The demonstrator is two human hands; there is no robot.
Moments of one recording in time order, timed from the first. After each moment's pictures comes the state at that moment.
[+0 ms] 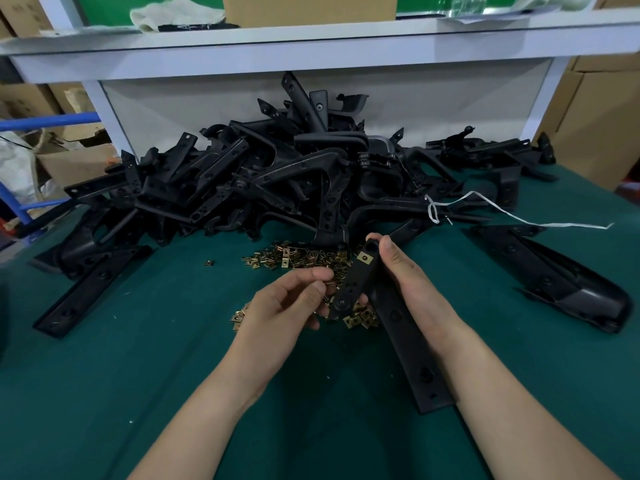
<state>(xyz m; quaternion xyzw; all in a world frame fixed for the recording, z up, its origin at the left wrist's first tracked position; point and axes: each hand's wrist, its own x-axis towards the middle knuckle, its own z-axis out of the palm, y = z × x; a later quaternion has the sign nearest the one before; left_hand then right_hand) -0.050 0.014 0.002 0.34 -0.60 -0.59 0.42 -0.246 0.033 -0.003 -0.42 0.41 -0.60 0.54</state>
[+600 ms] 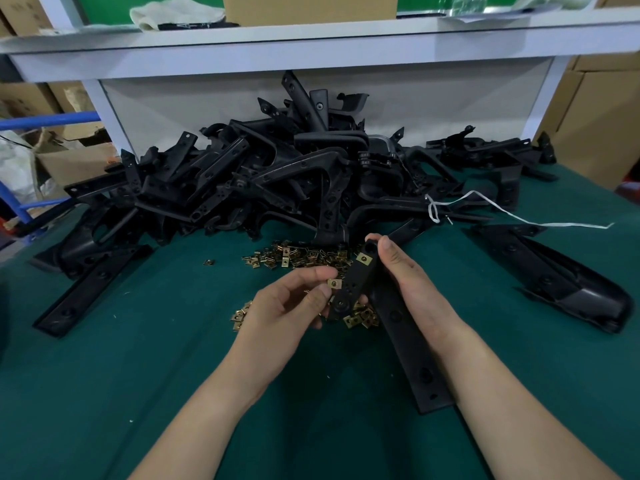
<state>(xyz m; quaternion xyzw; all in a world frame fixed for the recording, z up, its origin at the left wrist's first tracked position) -0.050 0.015 0.003 0.32 -0.63 -0.57 0.42 -0.245 0.035 0.001 -0.42 0.45 -0.59 0.52</state>
